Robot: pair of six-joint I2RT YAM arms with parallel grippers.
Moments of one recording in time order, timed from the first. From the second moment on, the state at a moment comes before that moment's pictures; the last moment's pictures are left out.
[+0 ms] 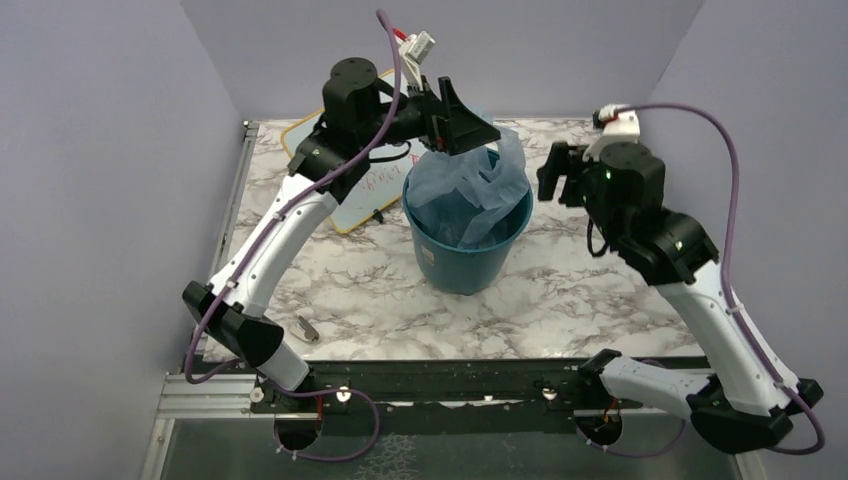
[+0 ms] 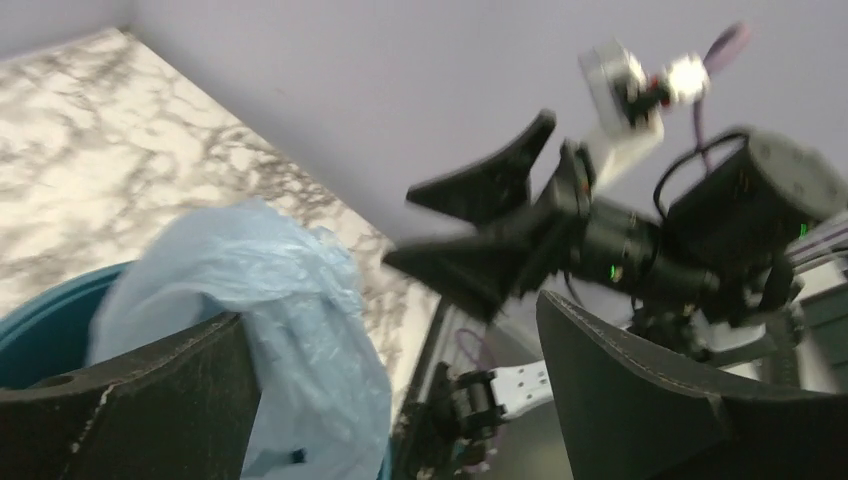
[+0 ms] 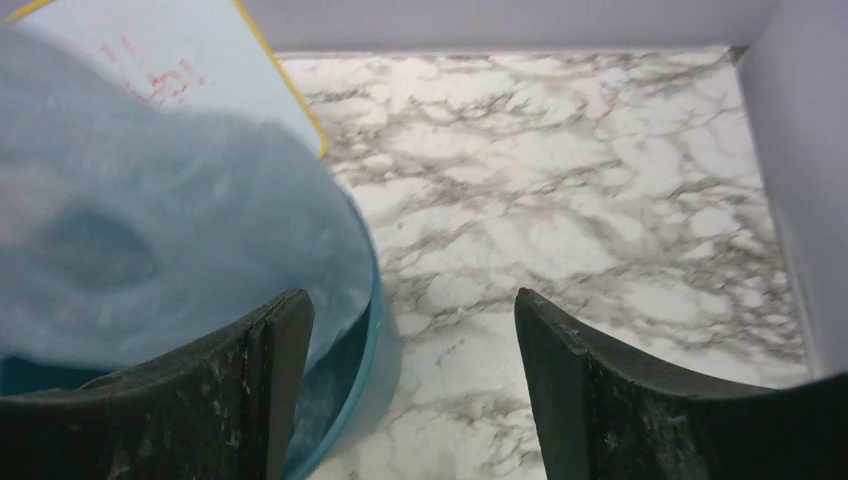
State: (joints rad) left arm -0.60 1.58 1.81 -0.19 0.66 -0.69; right arm 0.62 1.02 1.38 -0.70 0.46 0.26
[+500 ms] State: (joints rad) left arm -0.47 1.37 1.80 -0.67 0.62 -0.29; right arm 0.30 1.24 1.49 -0.71 0.05 0.24
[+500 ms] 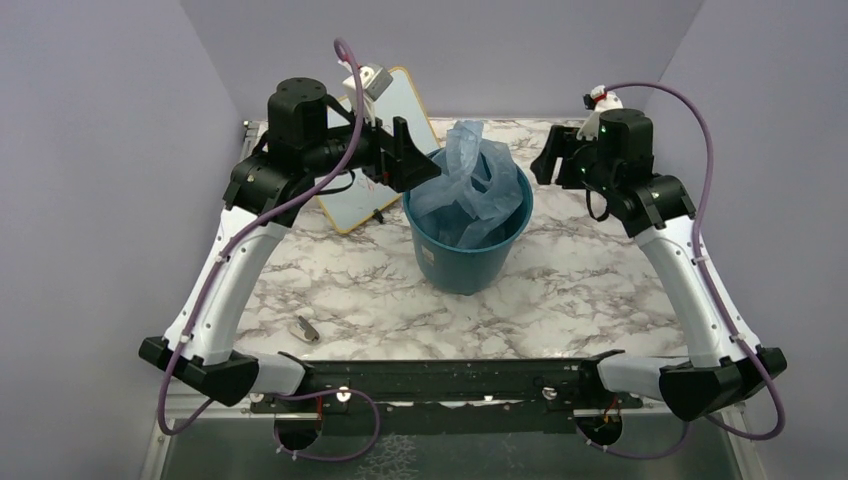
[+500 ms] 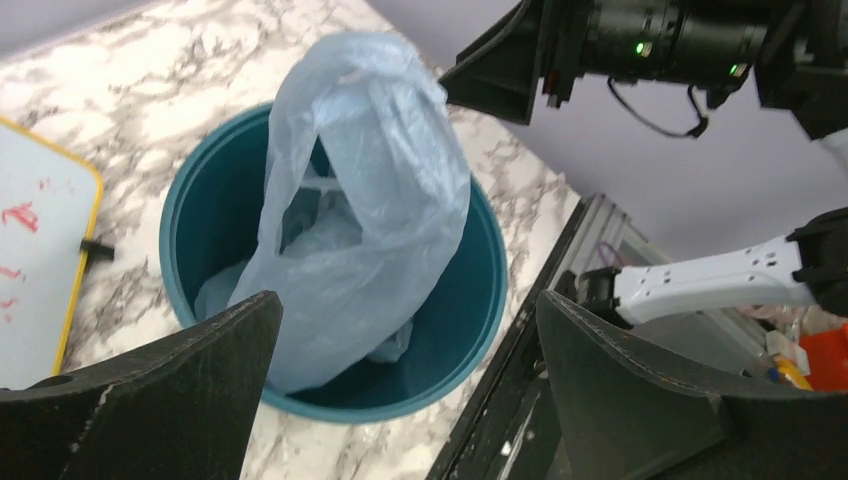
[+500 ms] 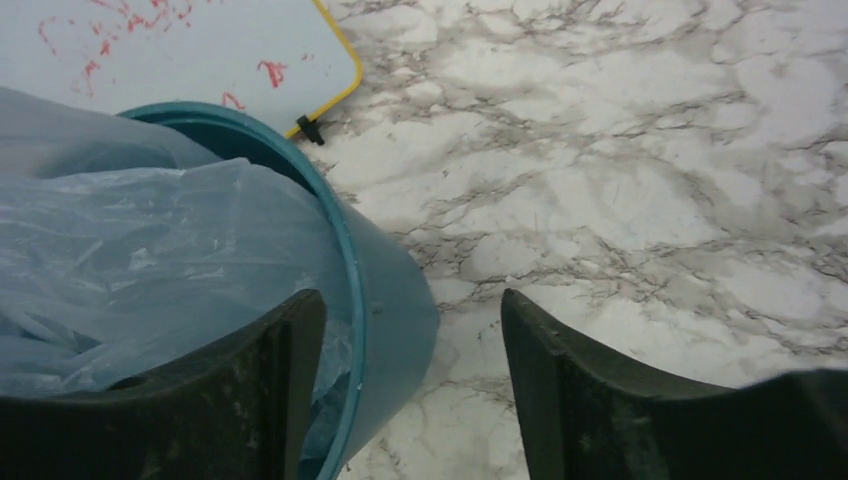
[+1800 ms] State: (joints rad) left arm -0.56 1.52 1.61 -0.58 0.54 -0.31; right arm 0.37 1.24 1.39 -0.30 -0.72 0.55
